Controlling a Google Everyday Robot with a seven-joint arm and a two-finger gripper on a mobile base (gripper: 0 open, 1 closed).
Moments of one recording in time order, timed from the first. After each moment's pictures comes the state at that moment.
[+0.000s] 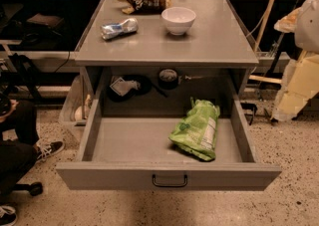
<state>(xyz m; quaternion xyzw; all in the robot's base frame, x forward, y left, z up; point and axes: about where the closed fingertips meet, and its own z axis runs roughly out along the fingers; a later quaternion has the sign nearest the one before) 0.439 -0.214 0.987 -0.60 0.78 -0.05 0.18</state>
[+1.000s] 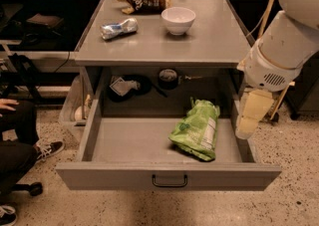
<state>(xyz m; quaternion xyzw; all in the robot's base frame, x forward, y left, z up) 0.478 -0.191 0.872 -0.62 0.78 0.00 0.12</state>
